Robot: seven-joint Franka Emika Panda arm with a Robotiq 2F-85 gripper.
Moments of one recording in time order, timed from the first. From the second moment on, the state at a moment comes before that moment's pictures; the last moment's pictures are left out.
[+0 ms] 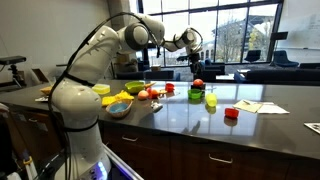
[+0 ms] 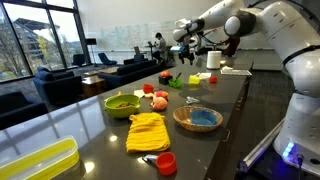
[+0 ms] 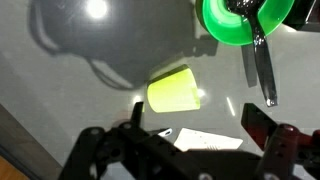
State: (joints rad) arm 0.01 0.69 -0.18 -1.08 -0.15 1.83 1.43
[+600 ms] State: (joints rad) arm -0.02 0.76 -0.18 -0.99 -0.12 1.97 1.47
